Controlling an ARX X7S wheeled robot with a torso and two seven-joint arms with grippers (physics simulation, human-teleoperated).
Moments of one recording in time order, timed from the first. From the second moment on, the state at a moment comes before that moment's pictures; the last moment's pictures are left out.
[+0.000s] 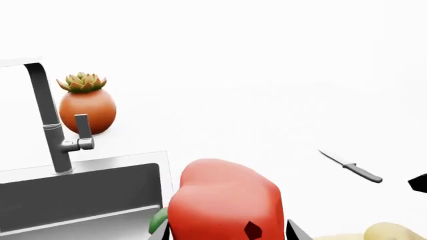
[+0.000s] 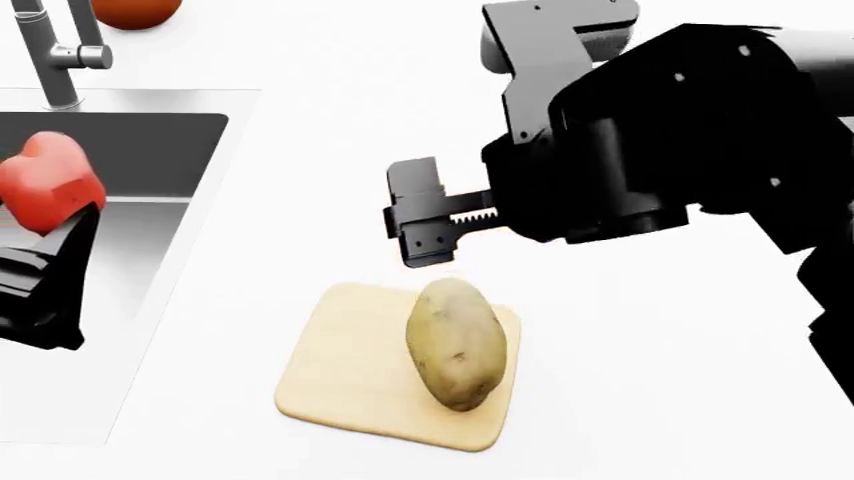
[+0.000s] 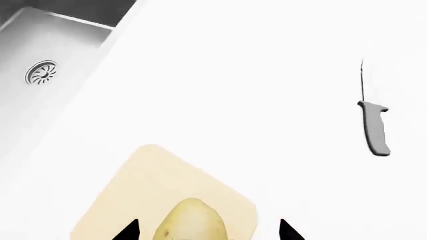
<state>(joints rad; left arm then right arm) -0.65 -0.43 -0.19 0.57 -0.67 -1.23 0.04 1.79 0.41 -1.42 0.65 1.88 1.01 0.35</state>
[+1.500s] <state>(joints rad) -0.78 -0.24 0.46 0.26 -0.53 -1.17 -0.01 1.75 1.00 -1.09 -0.27 1.91 0.57 0.81</state>
